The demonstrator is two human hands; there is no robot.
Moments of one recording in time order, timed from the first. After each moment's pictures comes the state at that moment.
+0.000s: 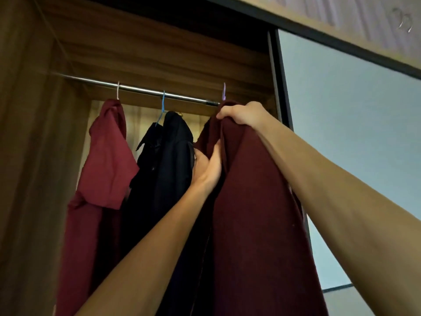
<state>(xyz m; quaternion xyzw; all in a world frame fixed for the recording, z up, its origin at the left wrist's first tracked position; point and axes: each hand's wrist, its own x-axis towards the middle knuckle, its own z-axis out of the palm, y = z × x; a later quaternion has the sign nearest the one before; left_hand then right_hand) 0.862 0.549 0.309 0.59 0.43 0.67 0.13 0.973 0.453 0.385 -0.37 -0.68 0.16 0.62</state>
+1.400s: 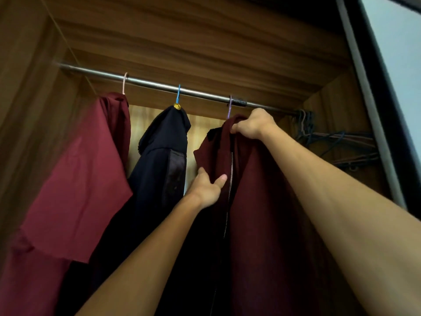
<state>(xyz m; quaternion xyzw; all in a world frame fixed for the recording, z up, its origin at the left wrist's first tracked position) 0.761 0.697 0.338 0.64 0.51 0.57 0.07 0.911 0.650 0.465 -0.47 -0.67 -0.02 0.57</state>
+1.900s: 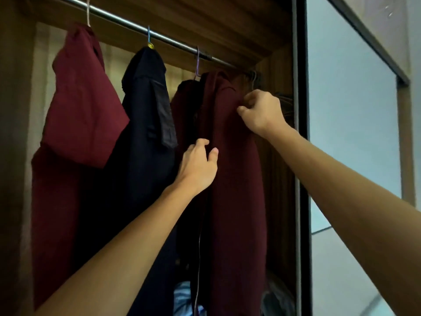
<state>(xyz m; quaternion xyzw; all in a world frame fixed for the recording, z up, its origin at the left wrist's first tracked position) 0.794 0.556 0.232 0.72 0.43 0.55 0.01 0.951 0.527 0.336 -0.51 -0.62 -0.19 0.56</state>
